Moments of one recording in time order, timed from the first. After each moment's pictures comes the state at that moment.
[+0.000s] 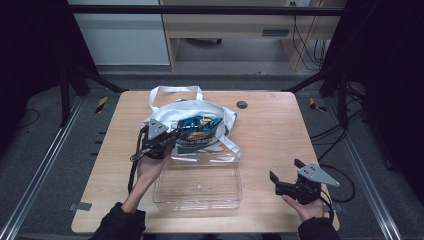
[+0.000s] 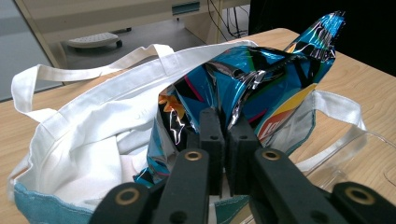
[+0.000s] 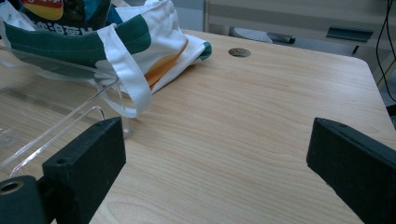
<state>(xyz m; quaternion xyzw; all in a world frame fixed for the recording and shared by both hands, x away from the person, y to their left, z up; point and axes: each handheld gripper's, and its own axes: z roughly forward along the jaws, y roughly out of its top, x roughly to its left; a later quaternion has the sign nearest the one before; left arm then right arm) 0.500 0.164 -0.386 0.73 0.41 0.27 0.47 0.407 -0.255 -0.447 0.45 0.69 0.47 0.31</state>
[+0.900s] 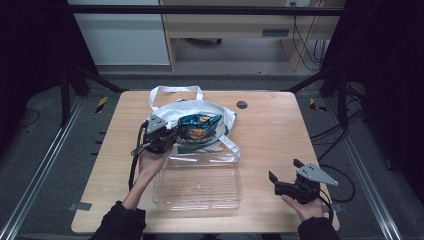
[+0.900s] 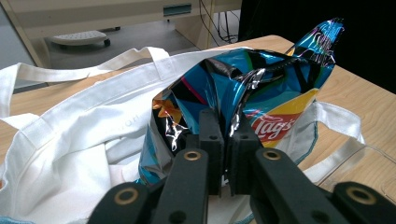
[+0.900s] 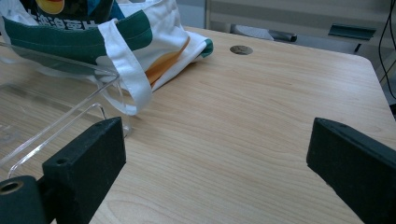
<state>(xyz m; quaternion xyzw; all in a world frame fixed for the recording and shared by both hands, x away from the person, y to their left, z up) 0.519 0.166 -0.390 0.73 0.41 0.24 0.49 0.408 -0.254 -0.448 0.45 0.69 0.47 0.31</state>
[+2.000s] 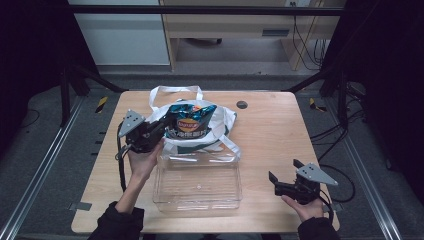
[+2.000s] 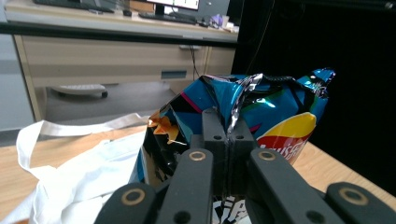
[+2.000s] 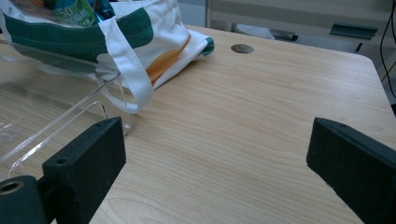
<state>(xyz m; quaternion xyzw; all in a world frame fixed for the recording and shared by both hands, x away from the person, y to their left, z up) 0.485 0.190 -0.342 0.64 0.40 0.26 0.60 0.408 -0.254 -0.449 0.45 0.70 0.47 0.31</state>
